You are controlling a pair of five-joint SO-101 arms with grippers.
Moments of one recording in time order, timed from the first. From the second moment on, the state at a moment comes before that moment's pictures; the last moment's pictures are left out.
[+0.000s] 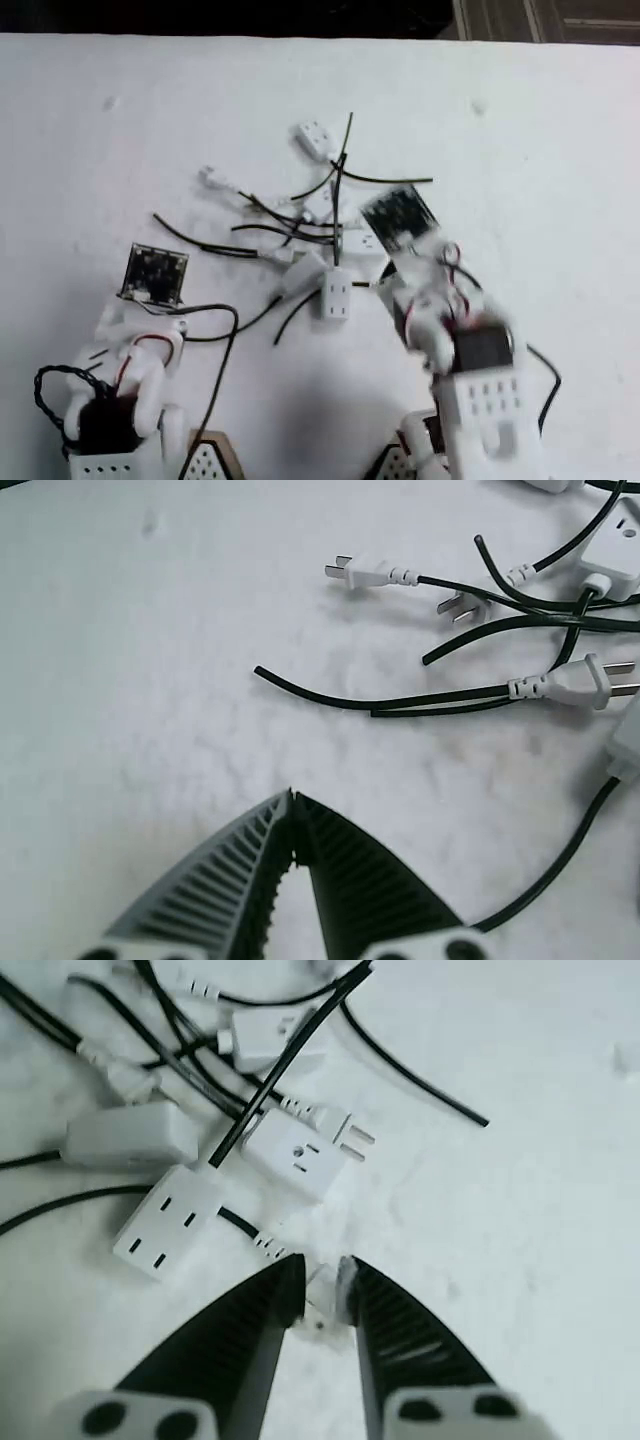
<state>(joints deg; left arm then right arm) -9.0 -104.3 83.3 70.3 -17.4 -12.0 -55.4 50.3 67.0 29.9</state>
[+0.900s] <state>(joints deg) -9.0 -104.2 84.9 70.1 -17.4 -12.0 14.9 12.4 79.8 54.5</state>
